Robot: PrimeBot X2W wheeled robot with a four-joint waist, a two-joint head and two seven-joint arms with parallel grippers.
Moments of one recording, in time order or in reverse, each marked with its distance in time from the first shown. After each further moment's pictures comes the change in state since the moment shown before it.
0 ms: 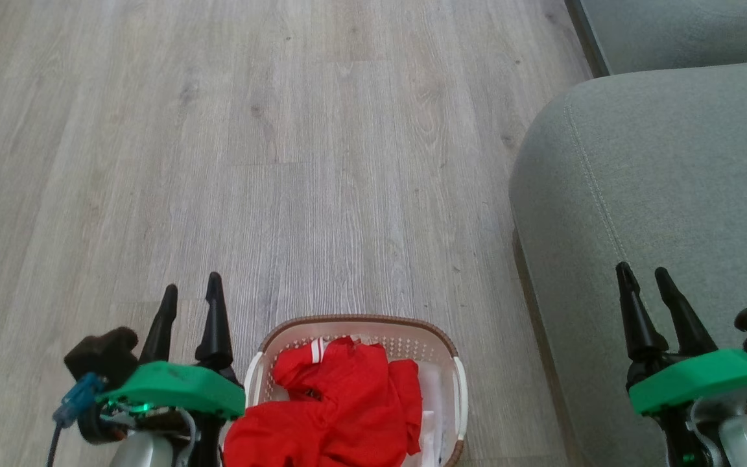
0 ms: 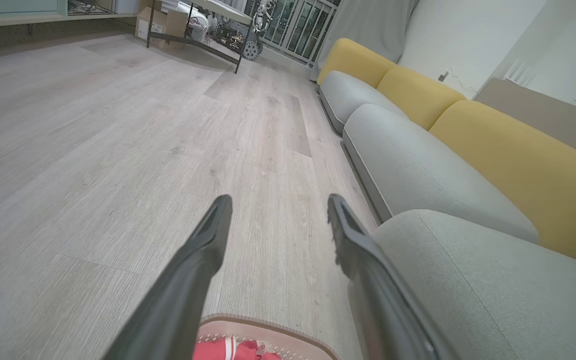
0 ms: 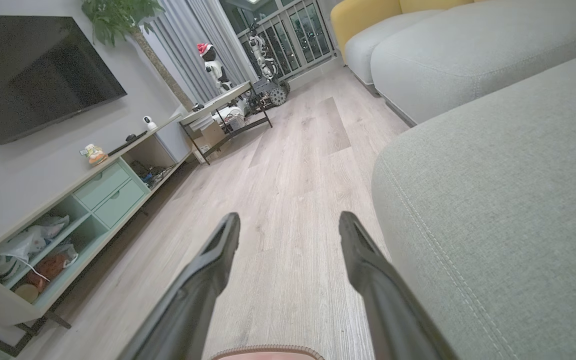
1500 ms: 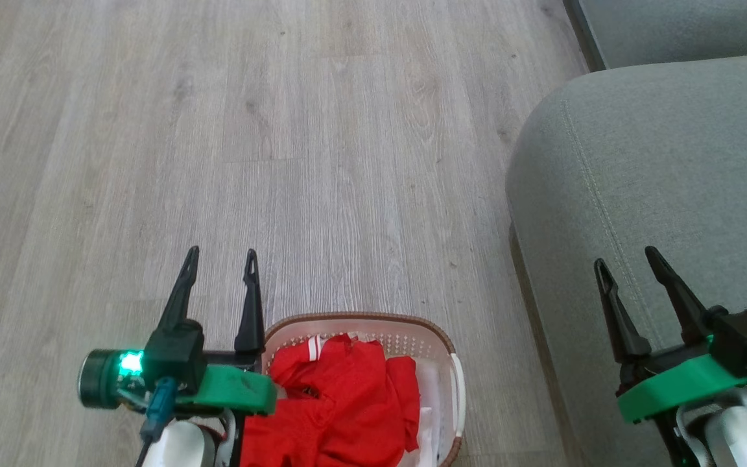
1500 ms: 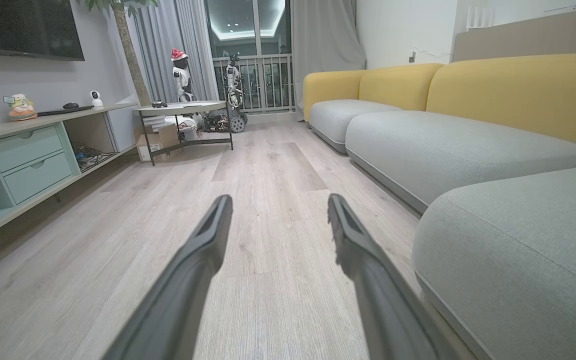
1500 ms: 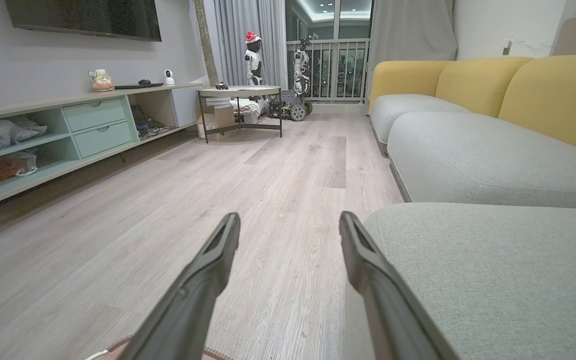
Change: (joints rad) left arm -0.022 0.006 -0.093 -0.065 0.470 0.086 -0.107; right arm -0.013 -0.073 0.072 -0.040 -0.377 0.000 -0.112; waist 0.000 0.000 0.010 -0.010
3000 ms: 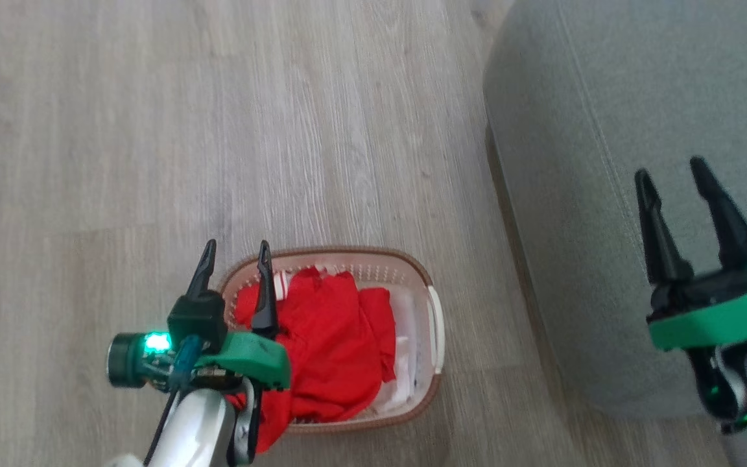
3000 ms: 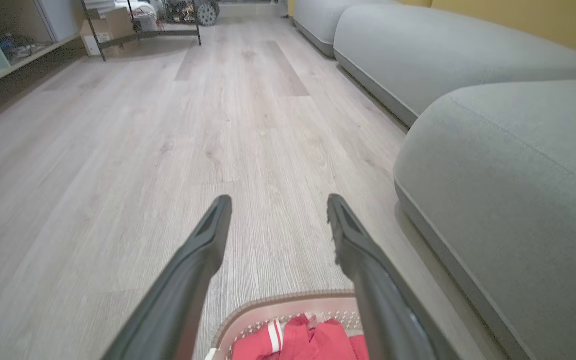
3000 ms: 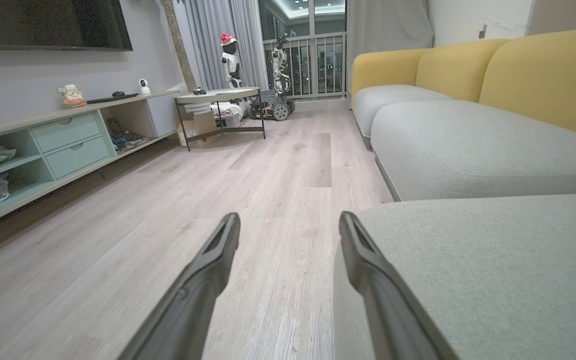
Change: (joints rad) left arm -0.132 -0.001 -0.074 0.208 -0.093 0.070 -0.002; right arm -0.126 -0.057 -0.020 -0.095 0.128 0.000 0.000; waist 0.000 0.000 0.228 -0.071
